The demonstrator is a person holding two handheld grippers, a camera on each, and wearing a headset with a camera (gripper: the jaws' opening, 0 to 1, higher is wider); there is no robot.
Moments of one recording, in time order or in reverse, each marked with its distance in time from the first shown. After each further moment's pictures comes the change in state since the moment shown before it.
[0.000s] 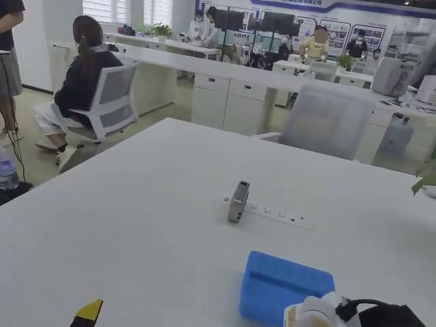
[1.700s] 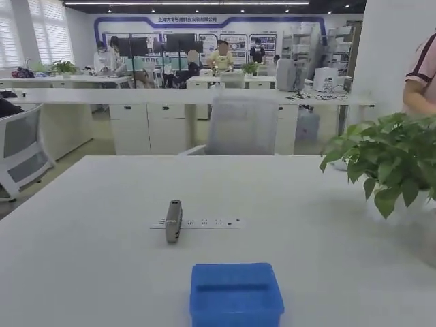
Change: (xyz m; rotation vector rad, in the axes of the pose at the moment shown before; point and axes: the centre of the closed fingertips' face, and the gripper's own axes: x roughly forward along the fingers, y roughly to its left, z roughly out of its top) left arm -0.008 0.016 0.002 -0.027 0.076 0.013; right arm -0.146 0.054 -0.042 0.977 -0.773 -0.643
